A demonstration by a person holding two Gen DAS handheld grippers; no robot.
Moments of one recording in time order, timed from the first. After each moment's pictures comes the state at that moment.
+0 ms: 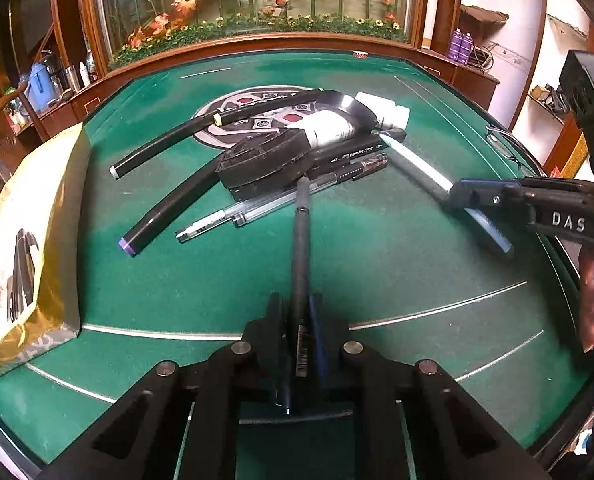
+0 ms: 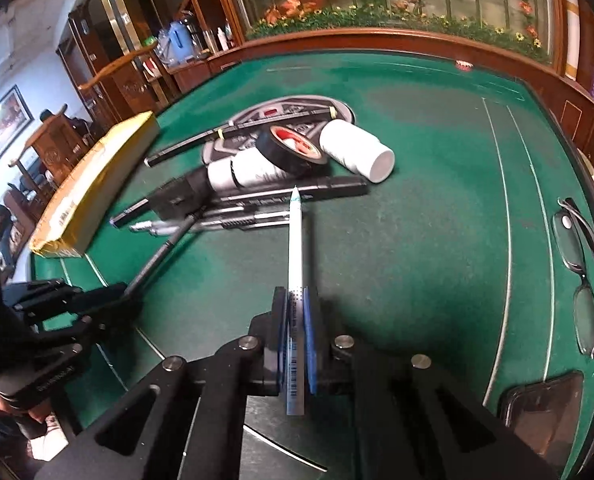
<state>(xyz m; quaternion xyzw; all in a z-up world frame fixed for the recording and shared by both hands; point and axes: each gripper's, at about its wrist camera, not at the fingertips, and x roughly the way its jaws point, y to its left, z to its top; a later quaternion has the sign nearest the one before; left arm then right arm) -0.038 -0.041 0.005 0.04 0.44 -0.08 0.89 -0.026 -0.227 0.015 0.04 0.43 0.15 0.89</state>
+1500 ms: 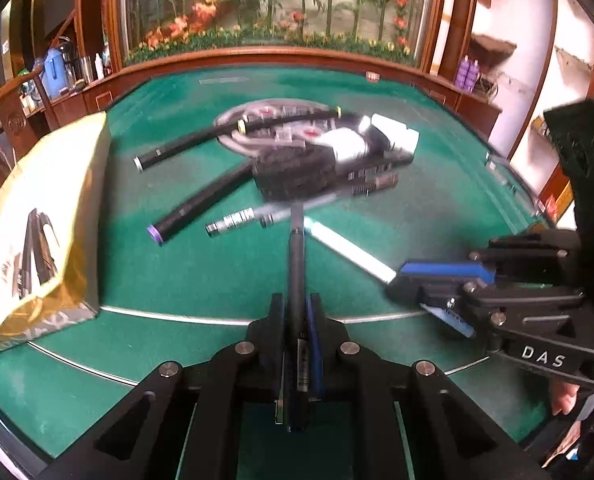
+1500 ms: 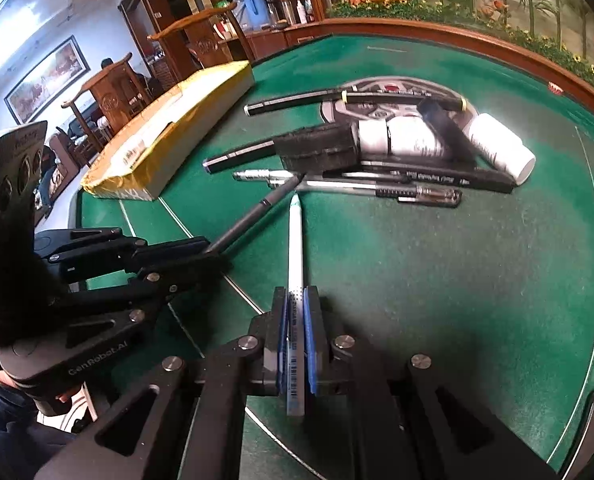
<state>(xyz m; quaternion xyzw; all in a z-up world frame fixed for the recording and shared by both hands) -0.053 -0.015 0.019 -0.01 0.41 -0.08 0.91 -0.044 -0.147 0.007 -0.02 0.44 0.27 0.86</state>
